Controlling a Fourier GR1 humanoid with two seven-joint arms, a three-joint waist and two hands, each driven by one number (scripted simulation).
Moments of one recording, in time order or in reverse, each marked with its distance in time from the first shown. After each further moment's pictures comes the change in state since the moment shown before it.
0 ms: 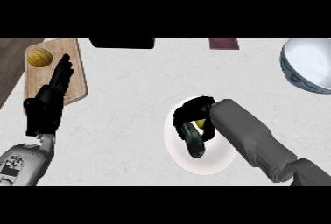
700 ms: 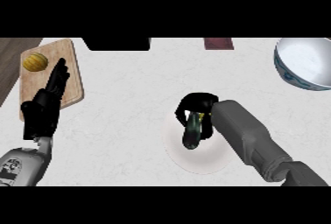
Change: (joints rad) left arm 0.034 -0.010 0.030 0.006 -0.014 -0.009 -0.011; right arm -0.002 0.052 -0.179 0.140 -0.117 -0.100 0.164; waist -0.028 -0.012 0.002
